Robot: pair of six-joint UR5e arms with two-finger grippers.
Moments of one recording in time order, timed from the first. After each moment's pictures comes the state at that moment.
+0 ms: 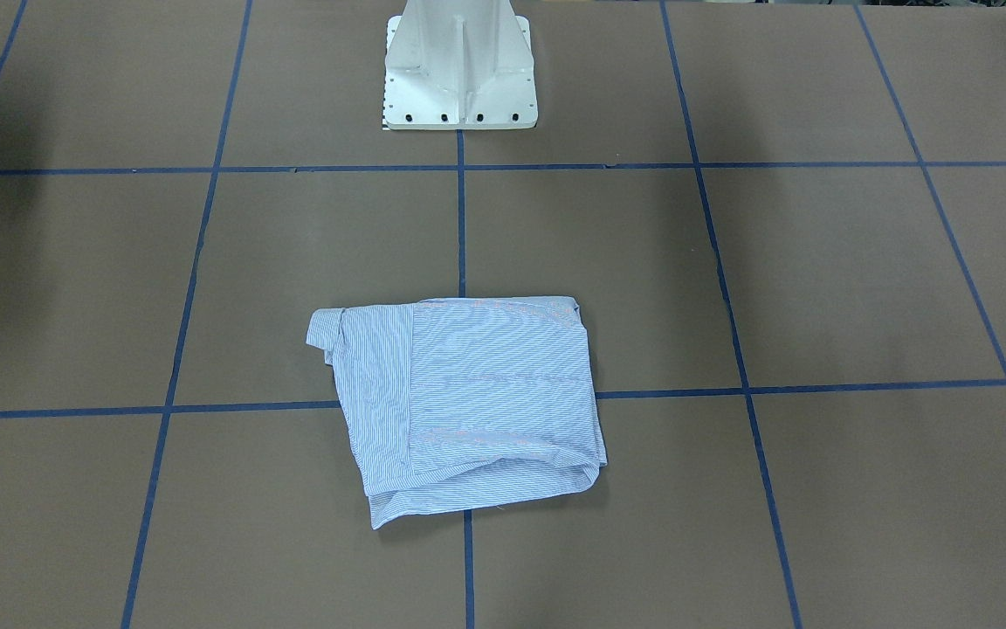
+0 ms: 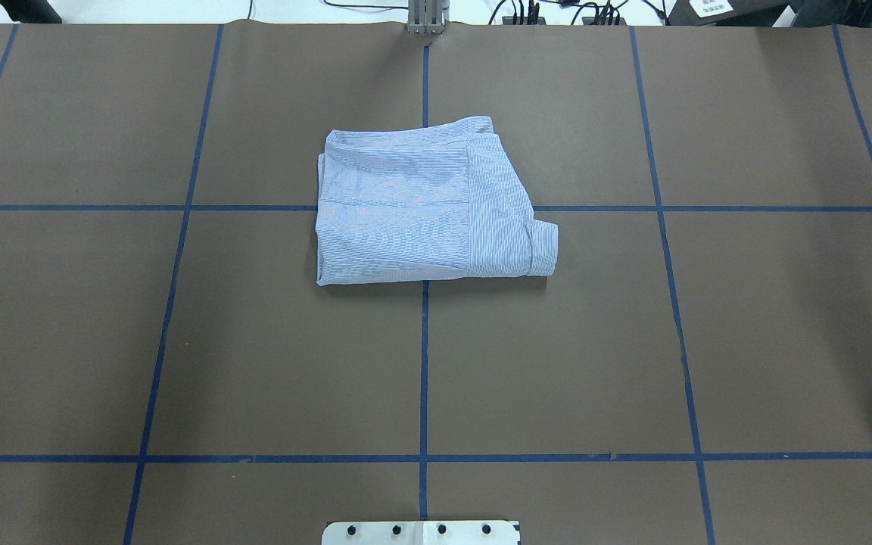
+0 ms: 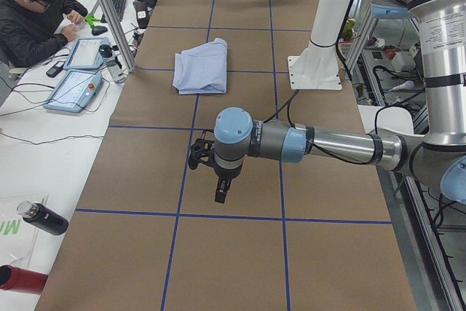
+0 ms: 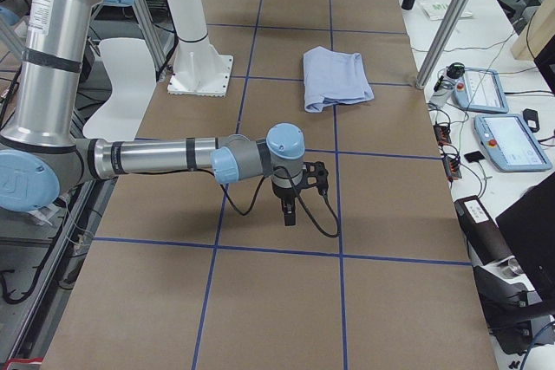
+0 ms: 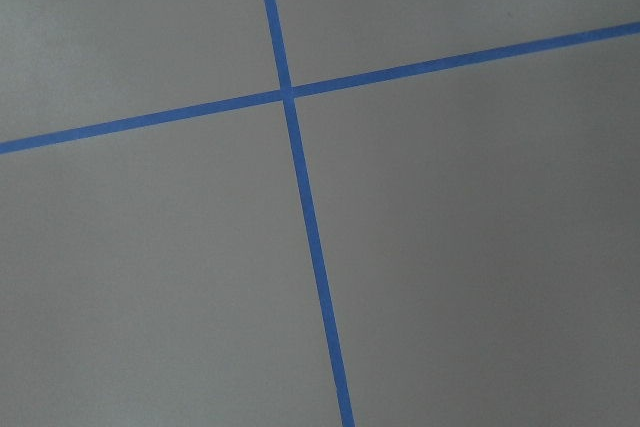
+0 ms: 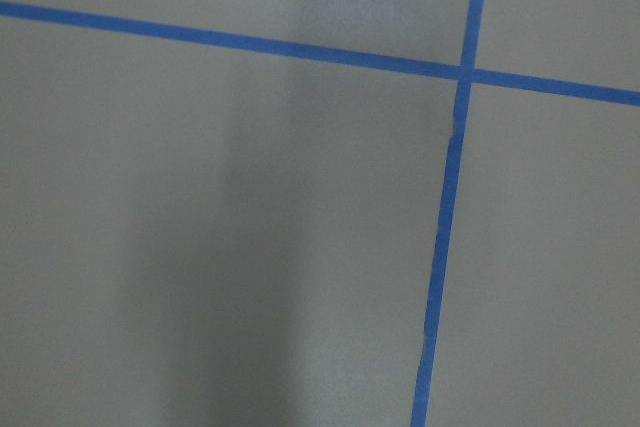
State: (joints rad) left arm -1.57 -1.35 -1.93 -1.60 -2.37 0.09; right arm 1.45 -1.81 1.87 -1.40 2.35 0.17
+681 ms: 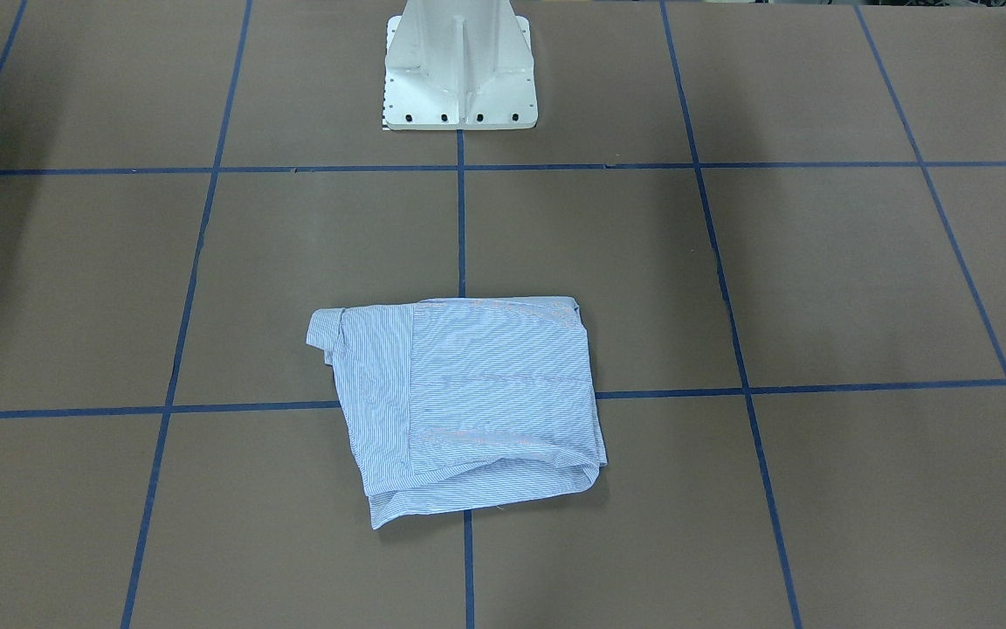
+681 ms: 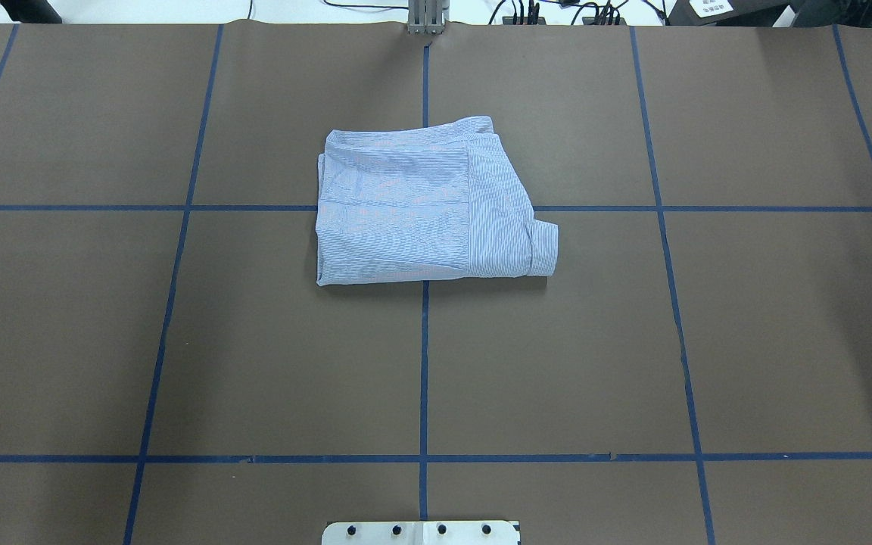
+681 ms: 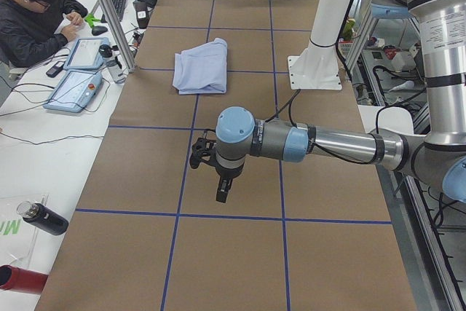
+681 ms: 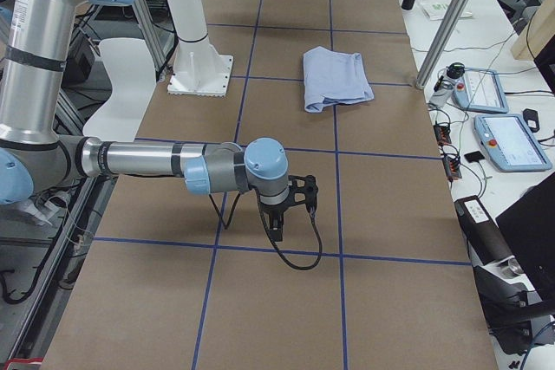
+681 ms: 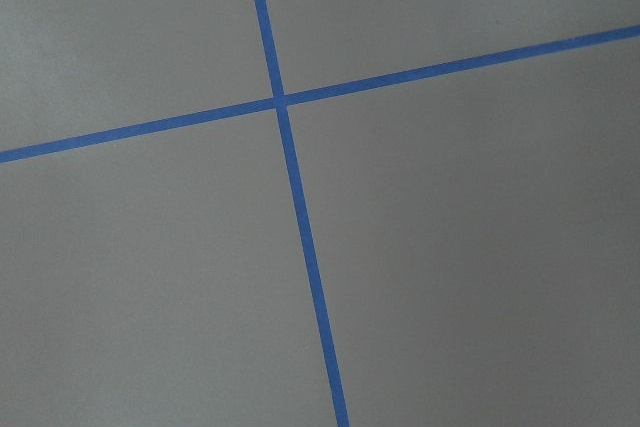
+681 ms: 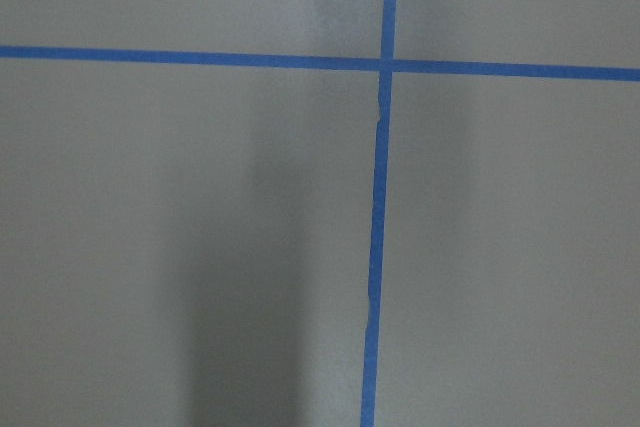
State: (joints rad) left arm -1.57 -1.33 -1.93 -1.60 -2.37 0.10; right arm 1.55 -1.86 1.88 -1.45 2.37 0.04
